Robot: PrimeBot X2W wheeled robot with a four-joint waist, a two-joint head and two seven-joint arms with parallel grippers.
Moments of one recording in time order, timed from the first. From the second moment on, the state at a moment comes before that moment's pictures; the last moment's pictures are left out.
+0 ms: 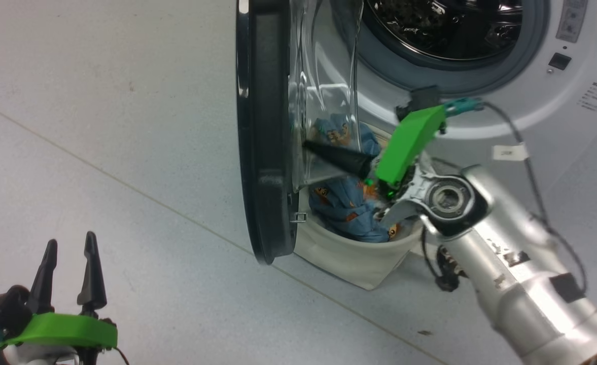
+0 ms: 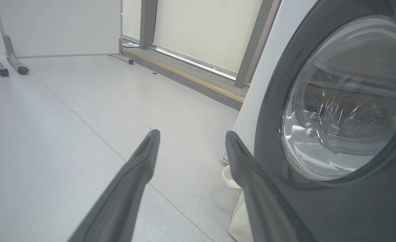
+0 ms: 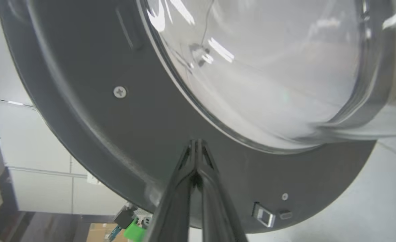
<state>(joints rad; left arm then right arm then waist) -0.18 0.13 0.19 0.39 -0.31 -0.10 -0.25 -0.79 -0.10 0.55 0.48 1.53 0.13 0.55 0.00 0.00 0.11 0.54</state>
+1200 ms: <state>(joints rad) -0.18 0.17 0.10 0.33 -0.27 -0.12 -0.25 -0.27 -0.40 0.40 0.19 0.66 0.13 -0.25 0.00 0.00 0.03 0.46</state>
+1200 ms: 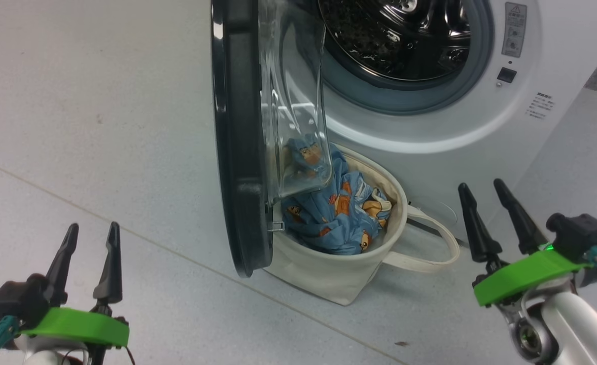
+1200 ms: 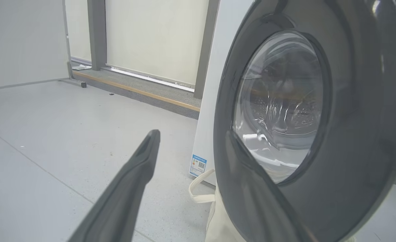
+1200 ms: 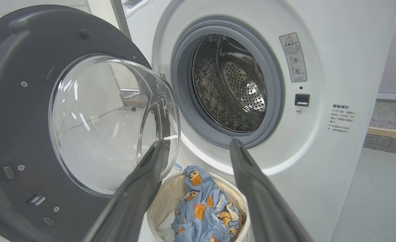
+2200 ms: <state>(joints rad) -0.16 0.18 0.11 0.39 -0.30 -0.12 -0.25 -0.27 -0.29 0.33 0.45 0.60 0.13 -0.25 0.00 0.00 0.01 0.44</state>
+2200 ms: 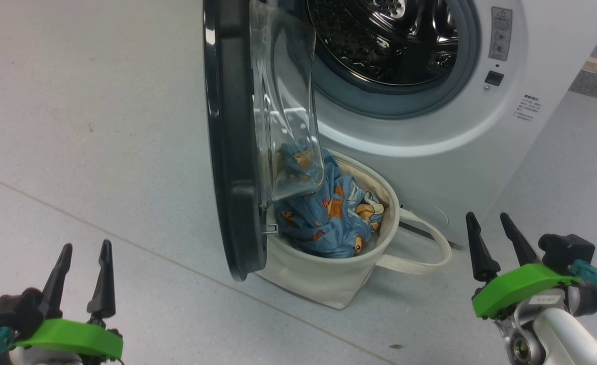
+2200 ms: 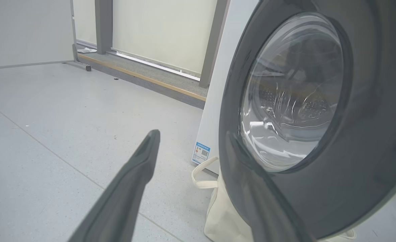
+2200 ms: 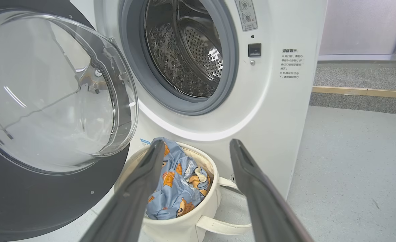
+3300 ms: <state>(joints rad) -0.34 0.06 -0.27 0.05 -0.32 -0.12 -0.20 -0.26 -0.27 0.34 0.41 0.65 0.13 -0.25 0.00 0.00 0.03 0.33</state>
